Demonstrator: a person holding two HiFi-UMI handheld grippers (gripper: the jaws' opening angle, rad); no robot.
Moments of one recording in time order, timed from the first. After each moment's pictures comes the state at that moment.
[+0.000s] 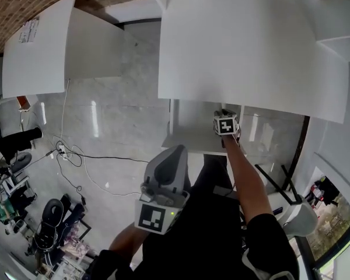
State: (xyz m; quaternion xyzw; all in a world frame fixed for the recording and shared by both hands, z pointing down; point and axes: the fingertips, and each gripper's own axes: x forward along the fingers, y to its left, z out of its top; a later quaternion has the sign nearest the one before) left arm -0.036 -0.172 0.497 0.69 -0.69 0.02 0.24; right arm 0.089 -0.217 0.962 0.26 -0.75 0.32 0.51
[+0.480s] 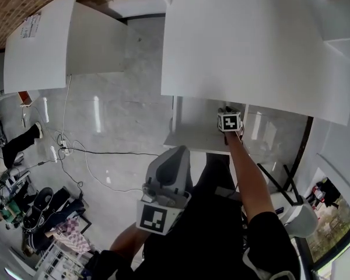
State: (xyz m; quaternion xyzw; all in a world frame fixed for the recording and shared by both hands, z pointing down) left arm -0.037 -0.165 0.507 0.67 -0.70 0.02 0.25; right arm 0.090 -0.219 0.979 0.26 -0.75 0.33 0.51
